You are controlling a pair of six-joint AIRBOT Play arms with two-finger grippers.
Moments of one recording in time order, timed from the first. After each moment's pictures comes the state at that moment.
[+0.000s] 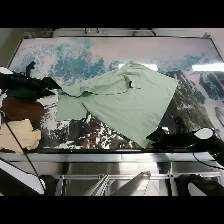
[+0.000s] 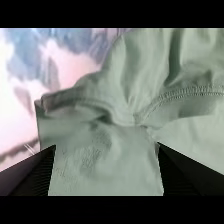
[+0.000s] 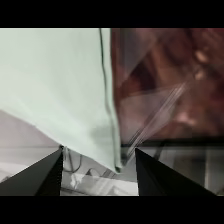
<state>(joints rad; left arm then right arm) 0.32 -1.96 1.69 0.86 -1.35 -1.19 0.01 -0.99 0.27 -0.64 0.91 1.59</state>
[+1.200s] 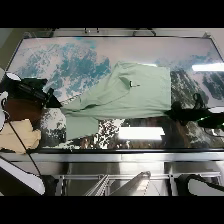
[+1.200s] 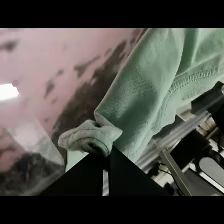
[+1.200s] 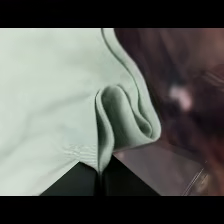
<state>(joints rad) 0.32 -1.95 1.52 0.89 -1.69 -1.37 -0.32 -1.36 0.66 -0.60 0.79 1.29</state>
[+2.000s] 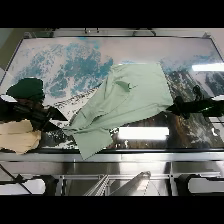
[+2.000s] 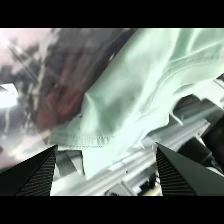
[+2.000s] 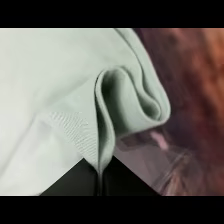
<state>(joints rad) 0.36 -1.53 0.96 0.89 -1.47 -1.32 -0.37 -1.55 0.90 -0.70 1.03 1.25</state>
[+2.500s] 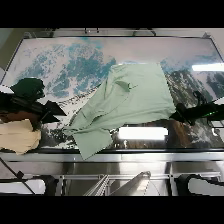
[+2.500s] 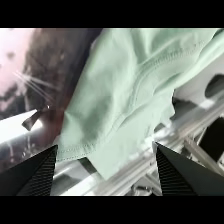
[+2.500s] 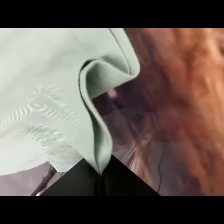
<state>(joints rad) 0.33 -1.59 1.07 0.90 -1.55 -1.13 -0.37 -1.44 0.82 -0.89 1.06 1.33</state>
